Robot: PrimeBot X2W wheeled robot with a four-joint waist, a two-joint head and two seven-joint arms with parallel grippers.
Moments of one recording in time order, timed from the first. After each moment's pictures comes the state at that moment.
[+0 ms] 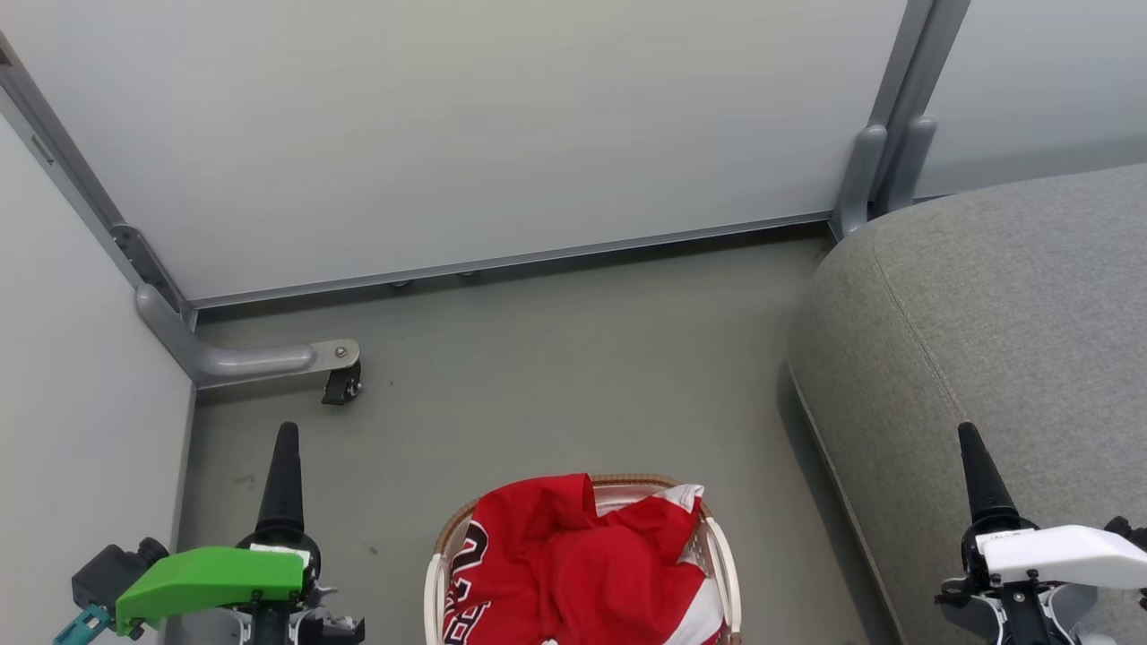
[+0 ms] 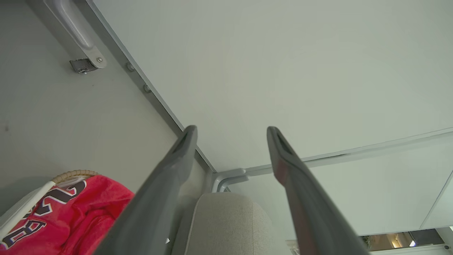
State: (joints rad) left arm -0.05 -0.02 0.06 0.23 -1.23 -0.13 0.01; right arm -0.06 0.02 -0.20 0.25 1.21 0.12 0.01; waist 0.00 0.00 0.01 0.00
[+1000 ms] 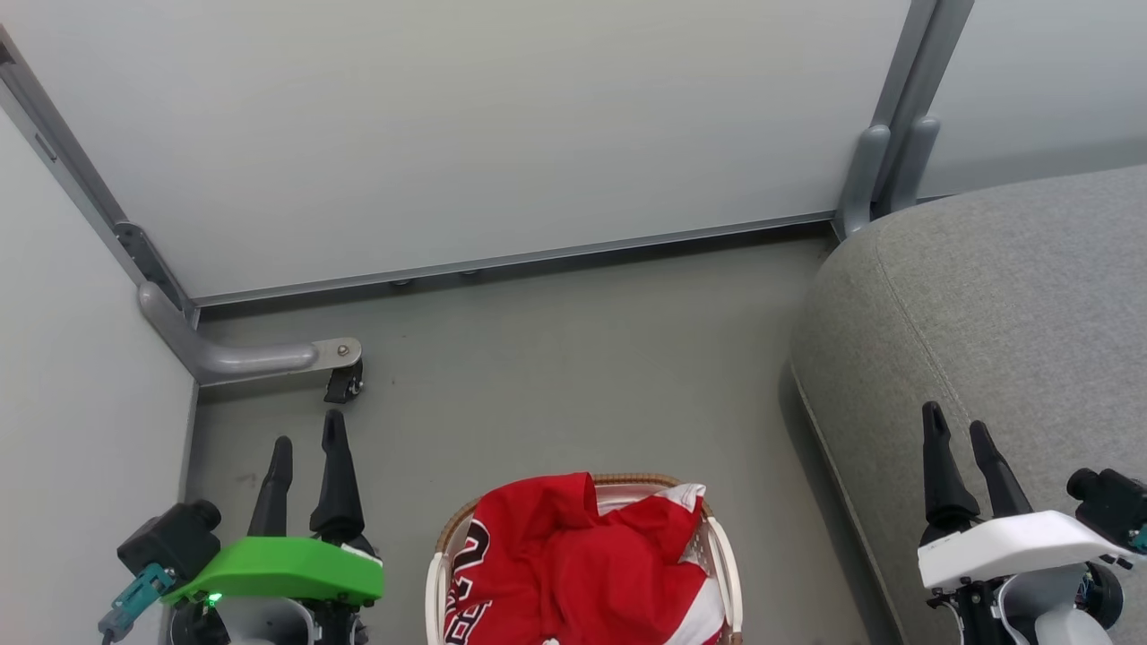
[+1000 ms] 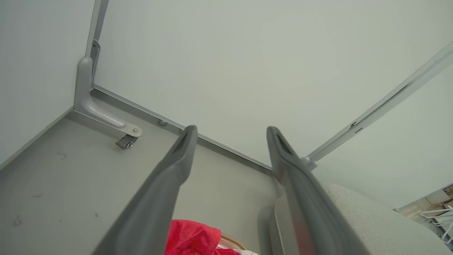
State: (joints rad) left arm -0.03 -0.01 -0.04 0.16 -0.67 -0.06 -0.10; right arm -0.03 0.01 -0.13 0.15 0.60 0.13 -0.10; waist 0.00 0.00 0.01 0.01
